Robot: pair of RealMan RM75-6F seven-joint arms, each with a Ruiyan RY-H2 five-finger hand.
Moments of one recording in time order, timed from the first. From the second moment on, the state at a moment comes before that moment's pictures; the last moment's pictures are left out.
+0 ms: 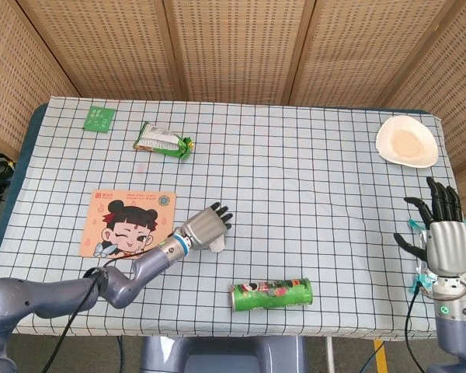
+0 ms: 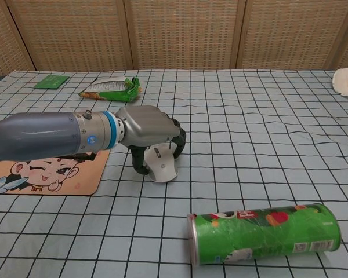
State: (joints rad) left arm -1.06 -1.70 -0.12 -1.25 1.18 0.61 0.62; right arm 0.22 -1.37 0.19 -1.23 -1.48 1.60 0.17
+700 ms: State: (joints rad) left arm -0.98 -1.47 0.14 -1.19 1.73 0.94 0.24; right arm 0.22 -1.37 0.19 -1.25 -1.48 1.59 0.17
